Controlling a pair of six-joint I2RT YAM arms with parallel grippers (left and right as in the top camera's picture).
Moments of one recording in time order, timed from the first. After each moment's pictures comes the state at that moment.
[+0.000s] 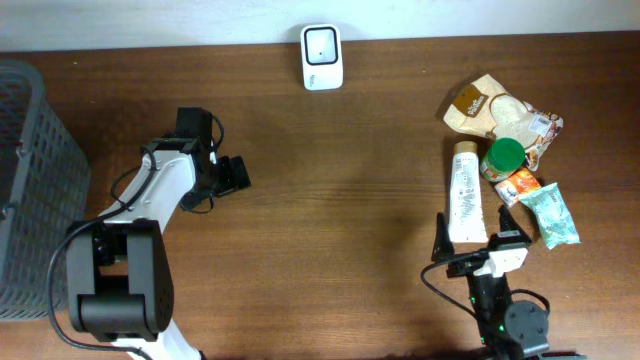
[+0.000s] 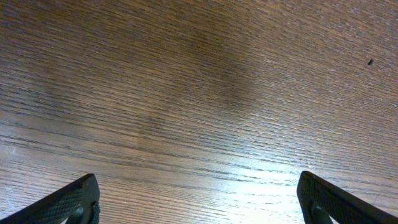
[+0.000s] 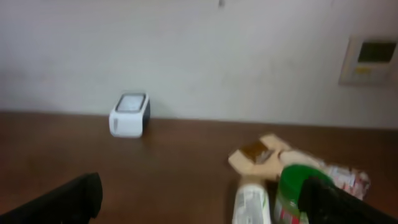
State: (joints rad) left arm -0.05 1.87 1.23 -0.72 0.03 -0.36; right arm 0.19 0.01 0.01 0.02 0.11 0.00
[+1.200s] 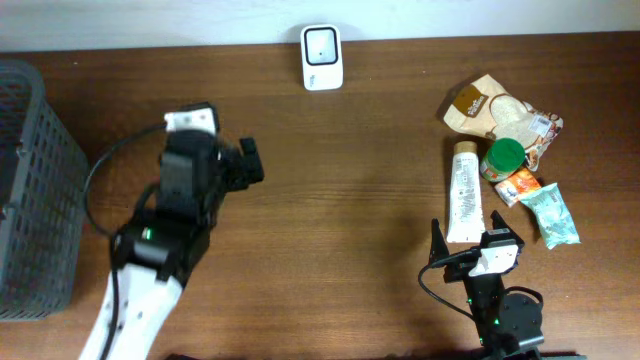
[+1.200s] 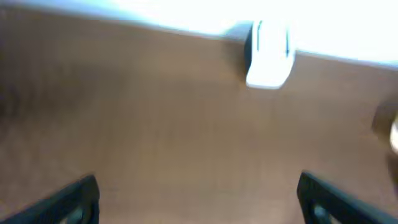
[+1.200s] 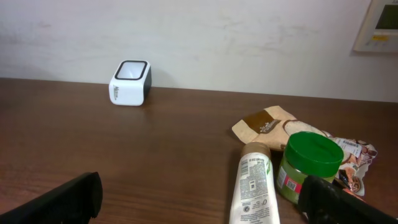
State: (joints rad) left arm -0.29 1.15 1.05 -0.50 -0.21 -0.33; right arm 0.19 0.01 0.01 -0.07 0.10 0.00
